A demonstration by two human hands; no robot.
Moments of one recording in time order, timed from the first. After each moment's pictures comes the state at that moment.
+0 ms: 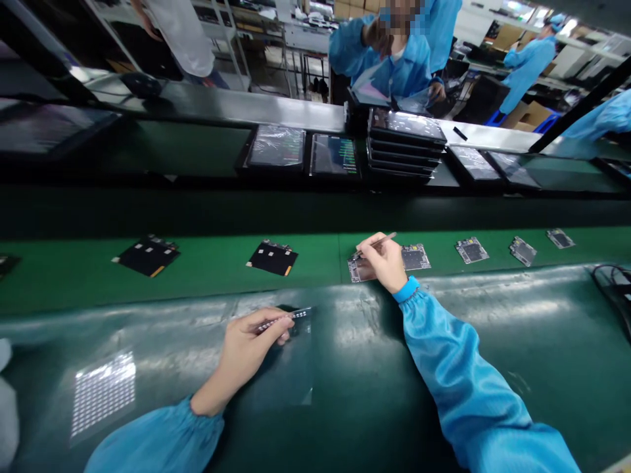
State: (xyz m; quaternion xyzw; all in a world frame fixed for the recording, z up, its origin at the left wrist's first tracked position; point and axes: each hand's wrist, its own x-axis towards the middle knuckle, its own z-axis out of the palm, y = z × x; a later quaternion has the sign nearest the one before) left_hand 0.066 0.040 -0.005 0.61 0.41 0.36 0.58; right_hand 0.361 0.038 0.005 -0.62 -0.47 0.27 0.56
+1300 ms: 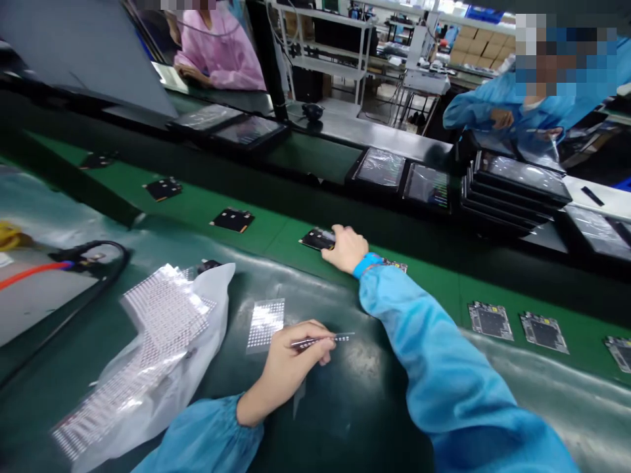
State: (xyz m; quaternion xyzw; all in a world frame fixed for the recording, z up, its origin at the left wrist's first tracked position) left_hand -0.041 0.008 0.012 0.52 0.41 0.47 0.58; right_hand 0.102 0.188 0.033 -0.64 -0.75 0.10 0.12
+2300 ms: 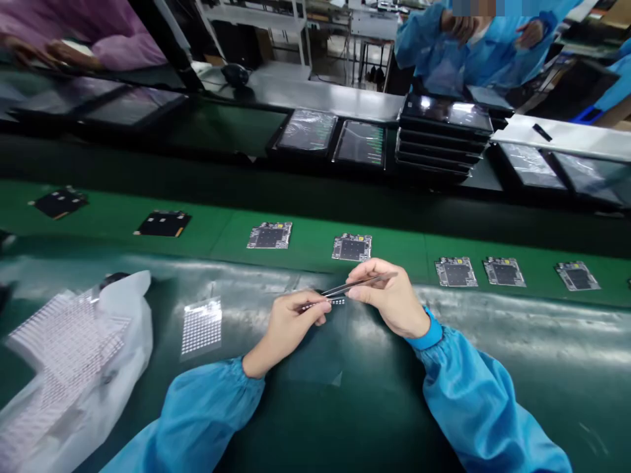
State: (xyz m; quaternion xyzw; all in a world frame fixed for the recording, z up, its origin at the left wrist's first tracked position) left_hand 0.036 0.038 -0.008 0.60 0.44 0.36 0.57; right_hand 0.243 0.014 0.041 -0.46 -0.38 0.58 0.55
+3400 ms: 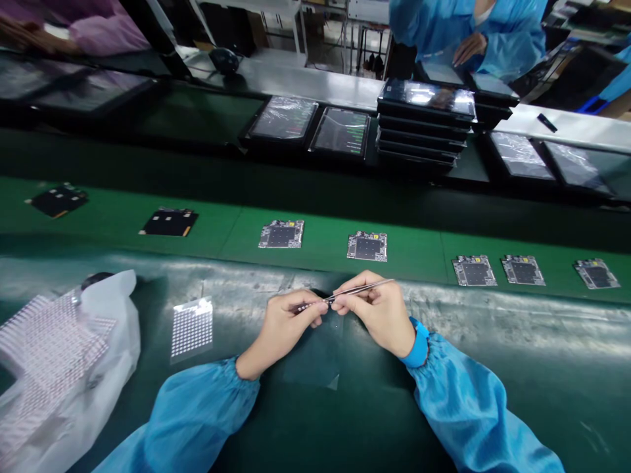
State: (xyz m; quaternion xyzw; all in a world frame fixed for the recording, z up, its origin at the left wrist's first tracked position) left_hand 0.037 0.037 -0.010 0.62 0.42 0.34 0.57; right_hand 0.227 -0.002 0.036 -0.54 -0.45 0.49 0.51
